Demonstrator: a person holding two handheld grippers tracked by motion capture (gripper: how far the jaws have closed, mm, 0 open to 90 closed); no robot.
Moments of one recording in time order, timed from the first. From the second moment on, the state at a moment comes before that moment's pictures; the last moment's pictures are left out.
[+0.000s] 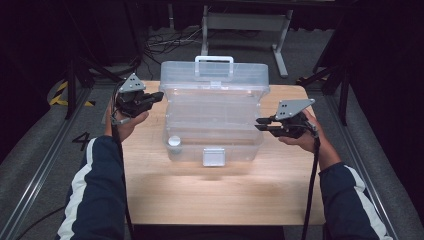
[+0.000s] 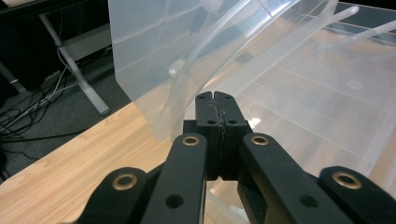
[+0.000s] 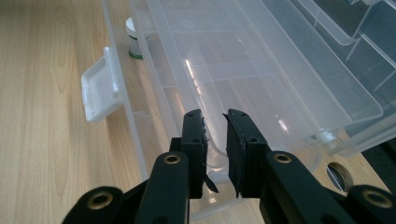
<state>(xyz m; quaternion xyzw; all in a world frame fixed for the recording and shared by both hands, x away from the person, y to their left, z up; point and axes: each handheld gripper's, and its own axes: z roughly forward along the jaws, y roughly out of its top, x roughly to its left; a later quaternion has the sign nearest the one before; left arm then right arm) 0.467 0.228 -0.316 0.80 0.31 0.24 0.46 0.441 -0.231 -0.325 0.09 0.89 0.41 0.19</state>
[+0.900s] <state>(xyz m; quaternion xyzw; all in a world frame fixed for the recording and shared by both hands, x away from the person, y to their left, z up) 0.452 0.232 -0.332 0.80 0.30 0.22 0.48 0.434 -0.271 -0.362 0.15 0.89 0.39 0.18</state>
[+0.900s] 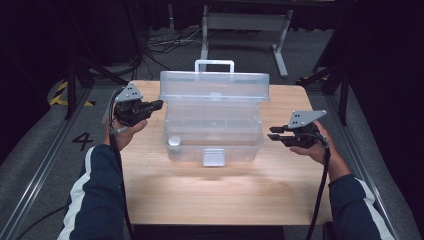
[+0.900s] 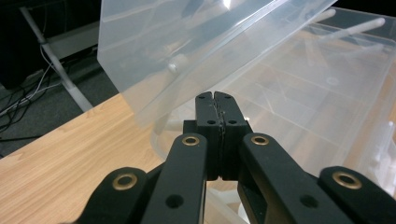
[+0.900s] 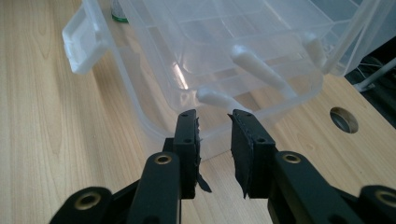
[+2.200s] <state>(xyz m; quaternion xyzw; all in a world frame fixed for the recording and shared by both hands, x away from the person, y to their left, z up) 0.433 0.232 -0.370 0.82 0.31 0.20 0.44 0.438 -0.272 -0.391 0.20 0.88 0.39 0.16</state>
